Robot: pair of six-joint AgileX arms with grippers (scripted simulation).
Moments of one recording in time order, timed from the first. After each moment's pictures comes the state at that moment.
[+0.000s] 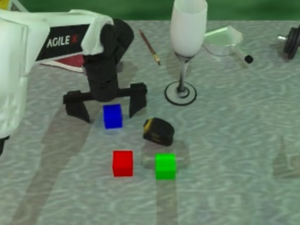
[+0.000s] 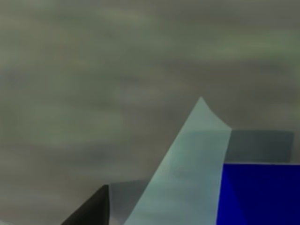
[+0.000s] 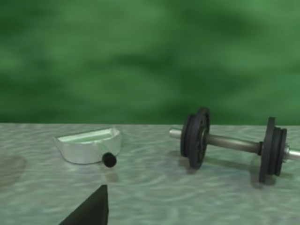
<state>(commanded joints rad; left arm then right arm) -0.43 2.36 1.75 -0.96 0.00 -0.53 0.01 0.00 0.00 0.00 0.00 0.00</state>
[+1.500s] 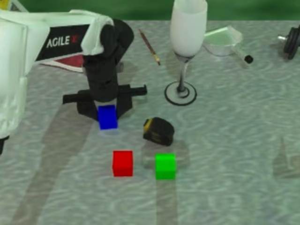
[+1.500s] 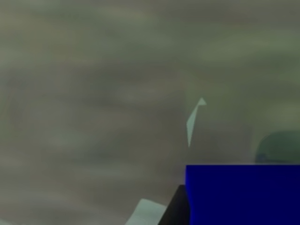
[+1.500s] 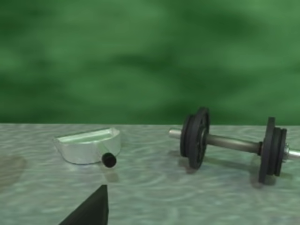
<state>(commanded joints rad) -0.43 2.34 1.75 -0.97 0.00 -0.53 0.01 0.00 0.00 0.00 0.00 0.00</state>
